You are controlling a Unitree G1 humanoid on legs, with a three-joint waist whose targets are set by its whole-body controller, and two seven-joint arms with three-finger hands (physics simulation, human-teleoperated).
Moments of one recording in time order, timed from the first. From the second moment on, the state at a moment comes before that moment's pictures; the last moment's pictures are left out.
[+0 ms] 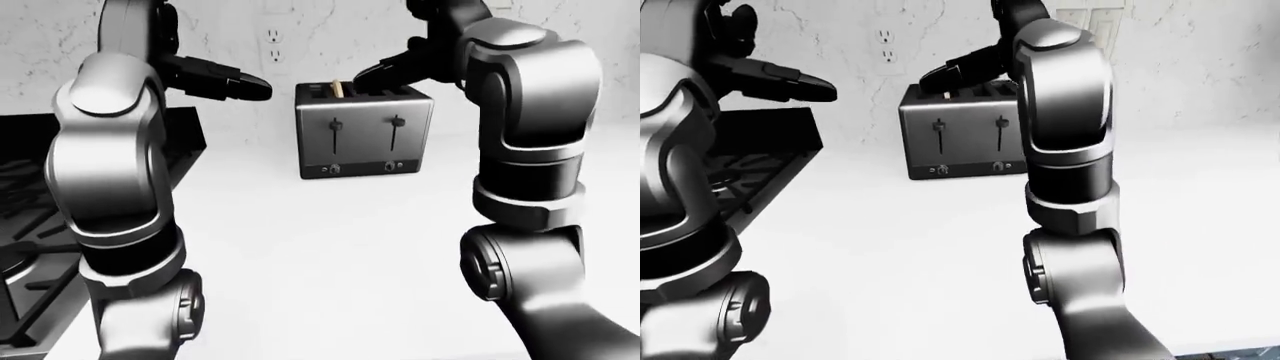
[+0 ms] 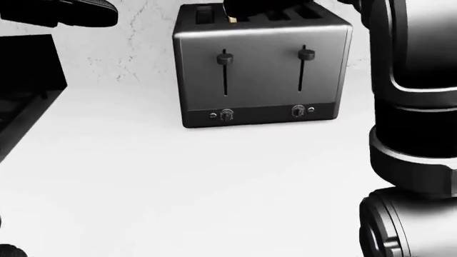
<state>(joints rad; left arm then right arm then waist) -1.05 0.35 0.13 -0.27 0.23 1.10 -0.21 -1.30 -0.24 -0.06 0.09 -0.20 1.27 0.27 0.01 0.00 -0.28</state>
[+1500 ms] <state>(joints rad) -1.05 0.39 0.16 -0.27 0.10 1.15 -0.12 -1.25 0.02 -0.01 0.87 -0.10 0.60 0.10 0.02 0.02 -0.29</state>
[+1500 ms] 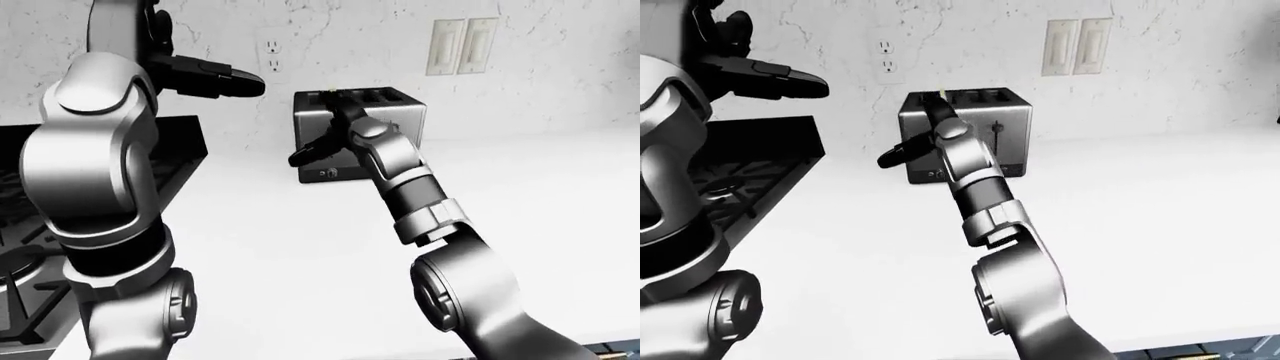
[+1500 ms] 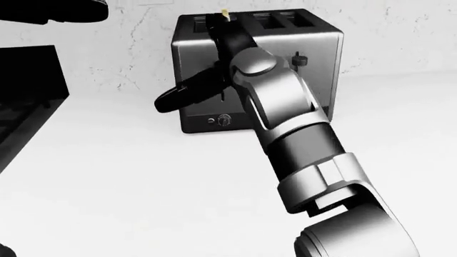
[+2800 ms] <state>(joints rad) -1.04 0.40 0.16 -0.30 0.07 1.16 -0.11 -1.16 0.09 -0.04 1.23 -0.14 0.16 0.04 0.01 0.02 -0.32</state>
